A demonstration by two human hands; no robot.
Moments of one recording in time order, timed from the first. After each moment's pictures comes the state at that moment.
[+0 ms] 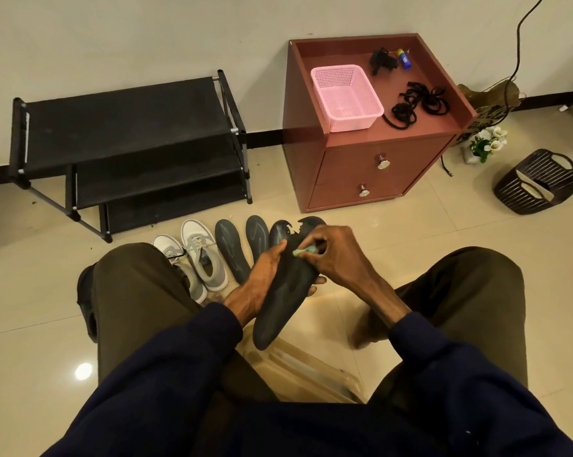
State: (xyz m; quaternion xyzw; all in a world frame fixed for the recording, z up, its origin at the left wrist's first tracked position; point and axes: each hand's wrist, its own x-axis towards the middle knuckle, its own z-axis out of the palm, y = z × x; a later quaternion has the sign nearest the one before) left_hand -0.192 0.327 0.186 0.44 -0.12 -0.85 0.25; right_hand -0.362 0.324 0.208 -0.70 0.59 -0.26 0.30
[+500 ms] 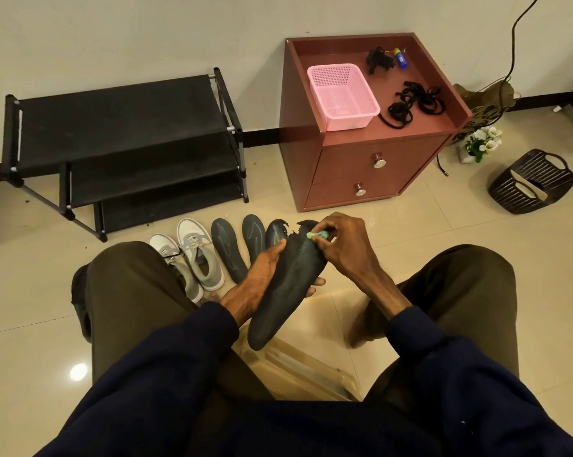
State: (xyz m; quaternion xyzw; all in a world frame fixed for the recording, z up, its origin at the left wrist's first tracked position) left_hand -0.194 0.326 0.183 0.43 -0.09 -0.87 0.23; right_hand -0.379 0.316 0.205 -0.67 0.64 -0.31 0.23
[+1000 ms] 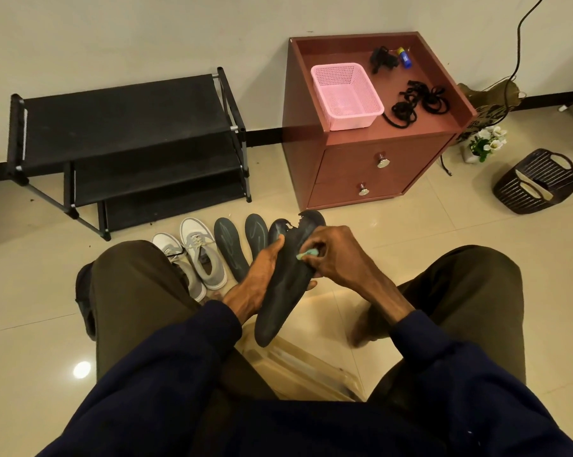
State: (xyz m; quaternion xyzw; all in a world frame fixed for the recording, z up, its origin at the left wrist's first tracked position) left_hand -0.193 0.328 0.188 0.44 -0.13 -0.85 0.27; right_hand -0.367 0.327 0.209 -0.73 0.58 -0.21 0.29
